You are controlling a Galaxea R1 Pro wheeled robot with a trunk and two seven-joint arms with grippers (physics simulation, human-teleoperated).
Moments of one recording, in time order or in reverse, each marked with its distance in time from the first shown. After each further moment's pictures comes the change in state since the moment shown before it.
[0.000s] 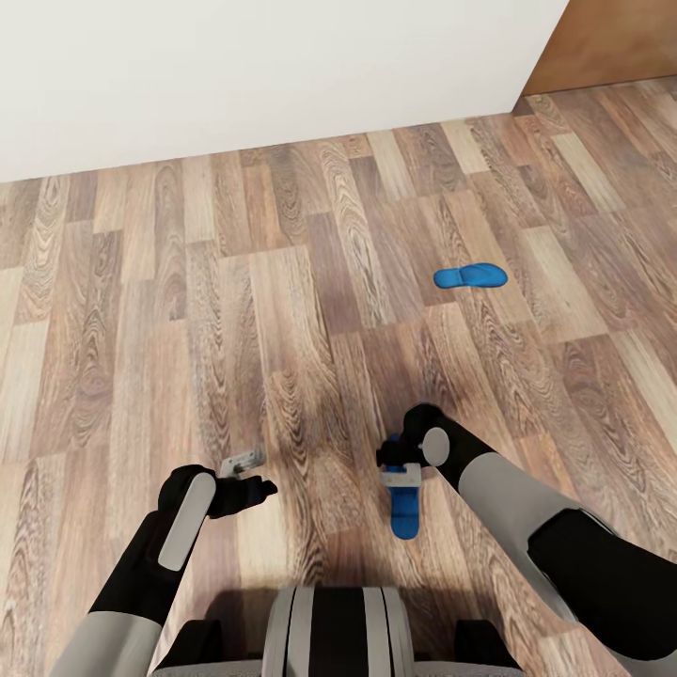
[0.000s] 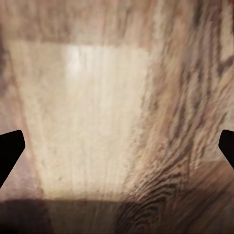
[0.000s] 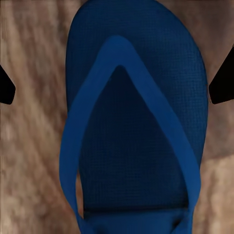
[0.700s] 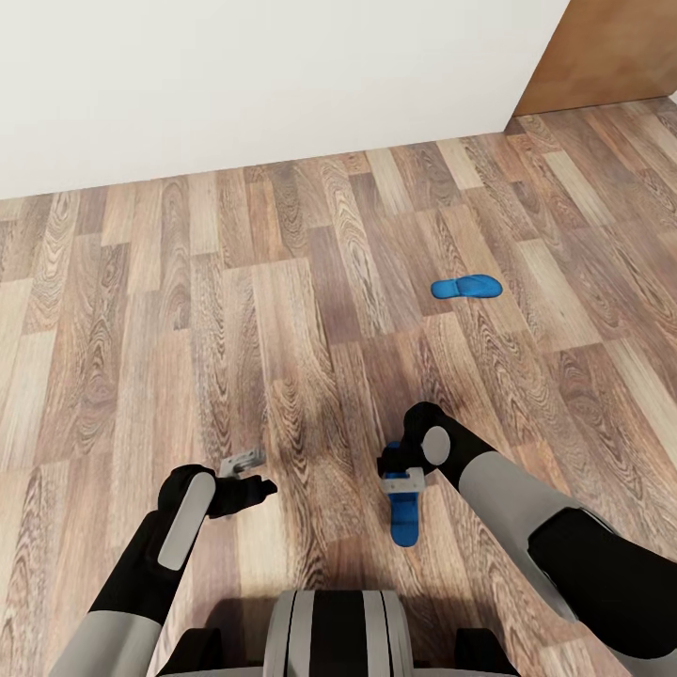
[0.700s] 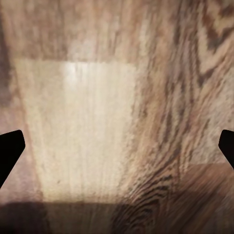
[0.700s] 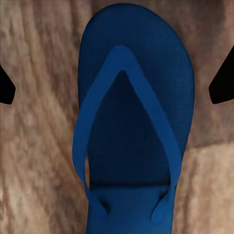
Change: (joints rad) left arm -0.002 0.001 0.001 0.001 0.003 0.000 0.000; right arm -0.003 -0.001 -0.006 0.000 0.000 -0.112 -0.004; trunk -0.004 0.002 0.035
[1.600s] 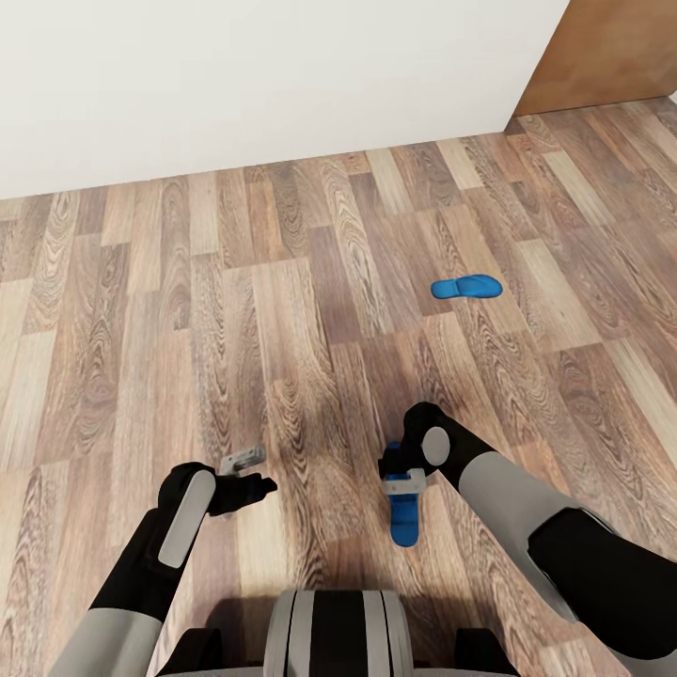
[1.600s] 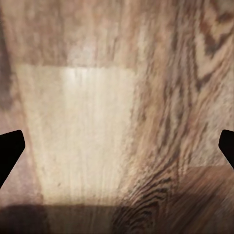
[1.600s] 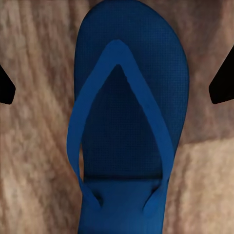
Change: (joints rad) left arm -0.007 0.000 0.001 0.001 -0.002 0.000 0.001; right arm 0.000 0.000 0.009 0.000 0.002 -0.017 0.010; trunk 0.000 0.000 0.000
